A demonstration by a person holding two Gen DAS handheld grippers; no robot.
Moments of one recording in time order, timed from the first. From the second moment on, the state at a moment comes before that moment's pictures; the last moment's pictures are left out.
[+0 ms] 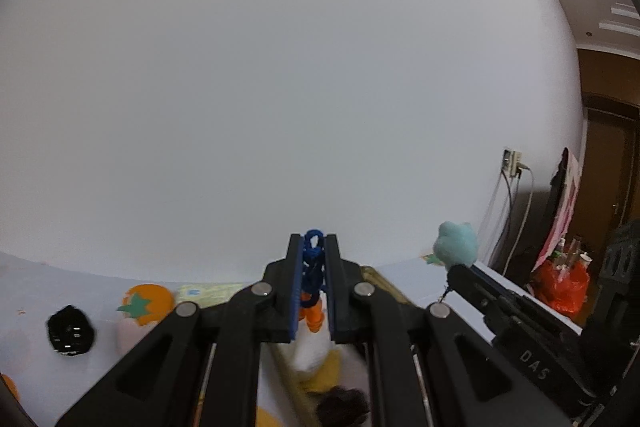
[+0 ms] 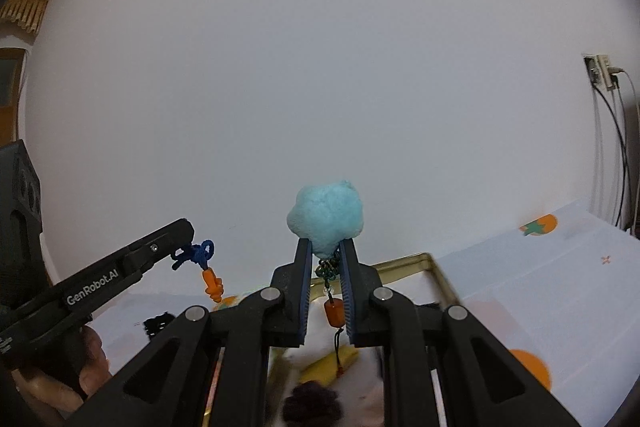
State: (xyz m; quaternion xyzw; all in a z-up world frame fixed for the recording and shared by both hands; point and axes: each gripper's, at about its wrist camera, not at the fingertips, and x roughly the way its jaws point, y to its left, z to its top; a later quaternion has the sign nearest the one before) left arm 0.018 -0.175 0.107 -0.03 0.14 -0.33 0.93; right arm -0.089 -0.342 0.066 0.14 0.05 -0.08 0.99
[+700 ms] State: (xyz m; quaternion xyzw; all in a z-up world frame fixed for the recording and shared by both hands) left arm 0.042 -0.254 0.060 -0.03 0.23 -0.35 0.91; right arm -0.074 -0.376 0.062 0.15 0.10 -0.13 0.97
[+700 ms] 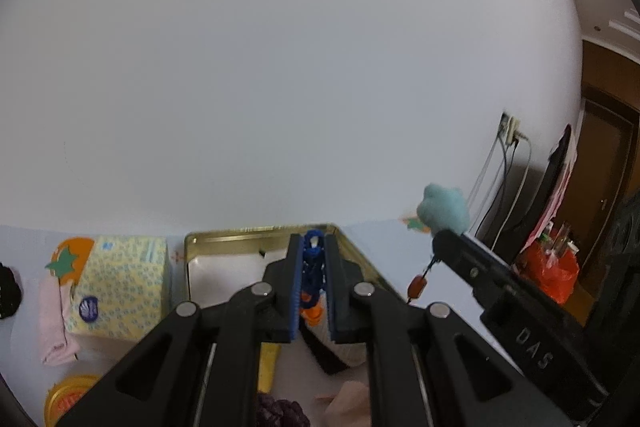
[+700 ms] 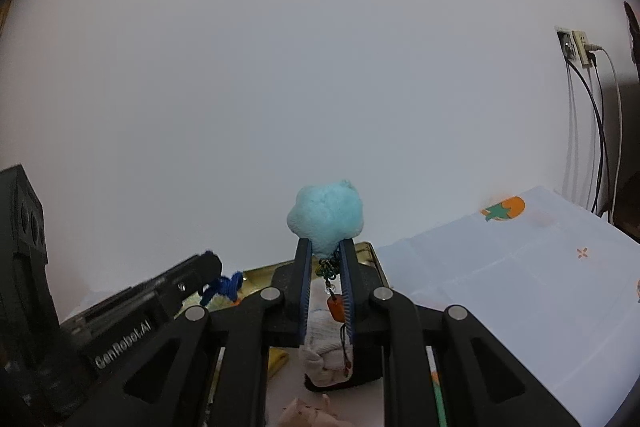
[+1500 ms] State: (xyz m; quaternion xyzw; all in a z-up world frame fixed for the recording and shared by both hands) left arm 0.038 -0.270 0.025 0.05 0.29 -0.26 0.92; right arm -0.024 -0.390 0.019 0.15 0.21 -0.10 0.96
